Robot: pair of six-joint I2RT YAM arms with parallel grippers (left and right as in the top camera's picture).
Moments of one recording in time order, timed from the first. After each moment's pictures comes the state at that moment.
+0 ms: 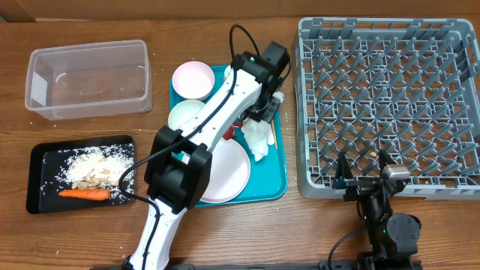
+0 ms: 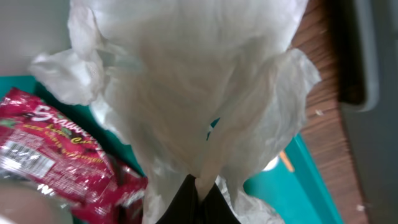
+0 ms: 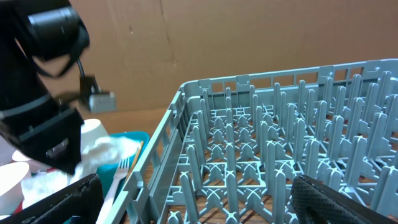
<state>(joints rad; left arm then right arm) -0.59 2.29 2.09 -1.23 0.01 -0.14 0.06 0.01 0.02 -0.03 -0.04 0.15</state>
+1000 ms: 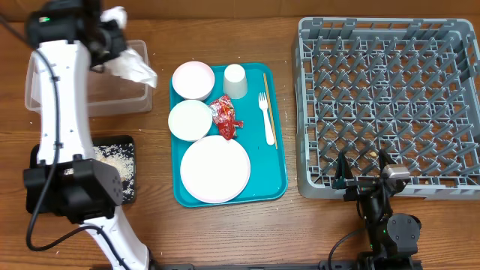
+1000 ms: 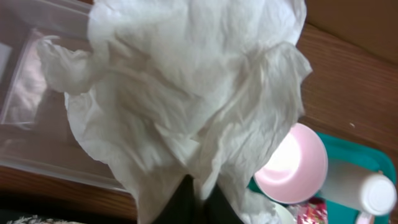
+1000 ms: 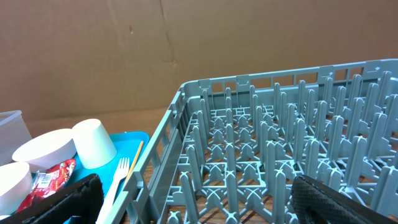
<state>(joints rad) 0.16 2.04 2.21 -1.21 0.05 -0.26 0.06 0.01 0.02 -0.03 -0.04 0.15</state>
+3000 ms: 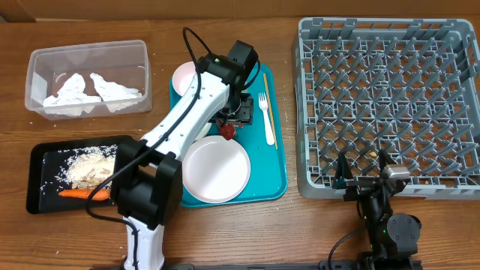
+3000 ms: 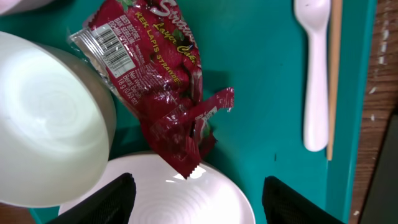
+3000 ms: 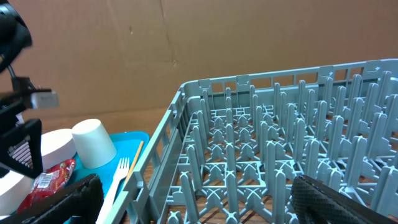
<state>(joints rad) -0.48 2.08 1.80 -1.18 -0.01 -0.42 0.06 0.01 0.02 -0.04 -0.04 0.15</state>
